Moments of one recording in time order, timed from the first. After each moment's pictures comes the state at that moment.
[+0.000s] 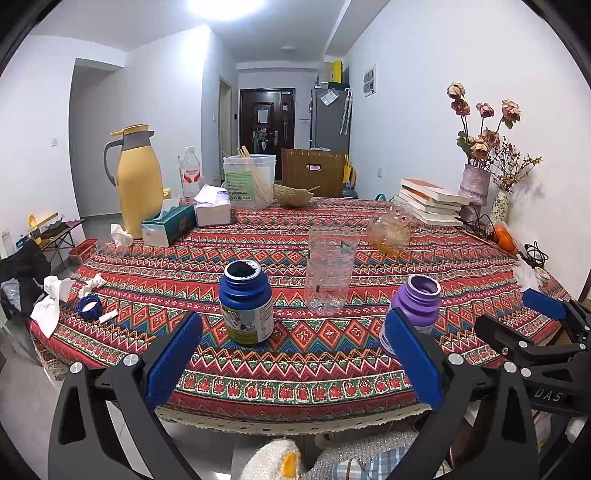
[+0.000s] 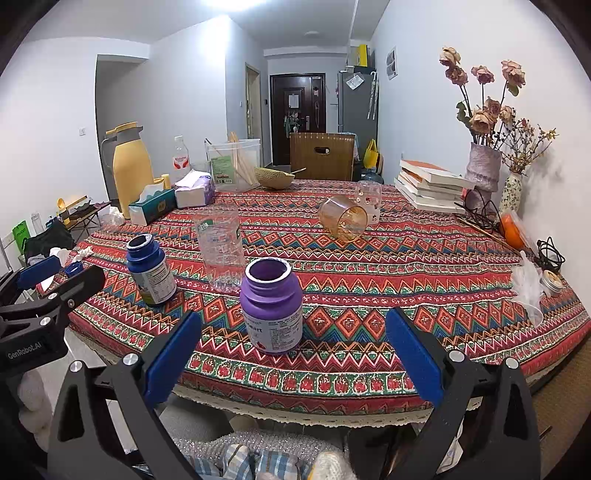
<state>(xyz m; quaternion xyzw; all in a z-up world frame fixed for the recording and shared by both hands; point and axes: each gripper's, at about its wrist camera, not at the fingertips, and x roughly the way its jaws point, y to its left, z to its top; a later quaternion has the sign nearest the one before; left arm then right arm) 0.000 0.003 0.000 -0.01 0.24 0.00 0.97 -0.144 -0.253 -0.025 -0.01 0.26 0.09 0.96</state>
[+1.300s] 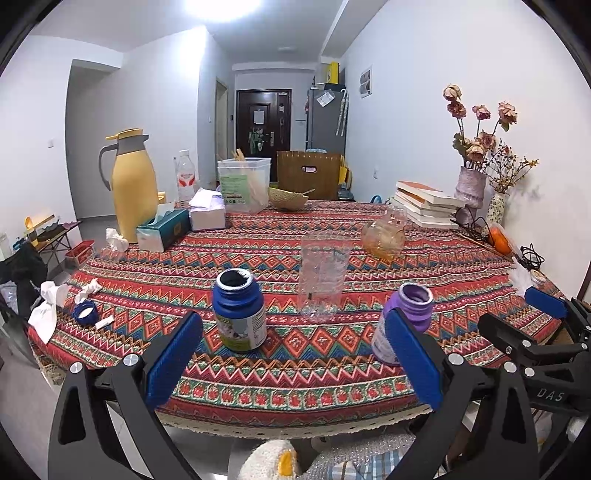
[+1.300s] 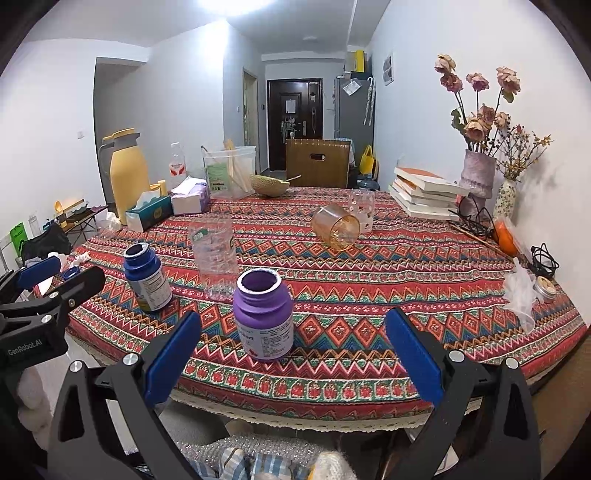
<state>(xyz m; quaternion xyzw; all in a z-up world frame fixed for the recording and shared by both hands) 0.002 -0.005 0.009 -0.01 0.24 -0.01 0.97 -0.147 -0.263 -0.013 -0.01 0.25 0.08 0.97</state>
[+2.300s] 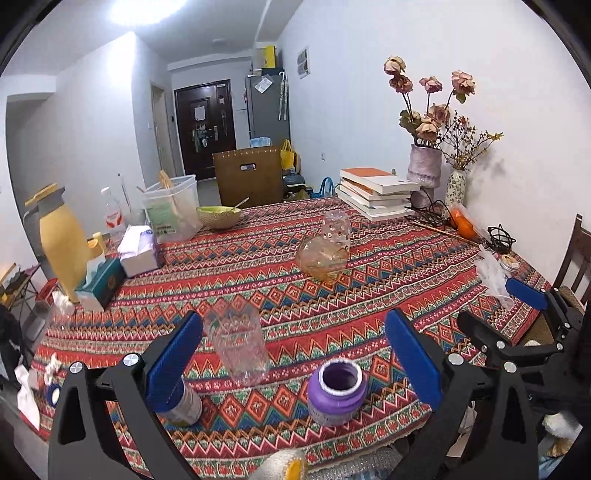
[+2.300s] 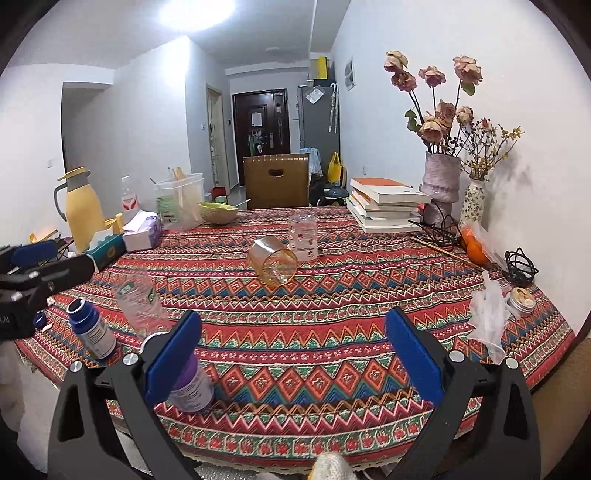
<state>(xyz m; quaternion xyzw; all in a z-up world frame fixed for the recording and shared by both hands) 0.094 -0.093 0.069 0.06 0.27 -0.10 0.96 -0.089 -0.344 0.008 0.03 0.23 0.03 0.97</state>
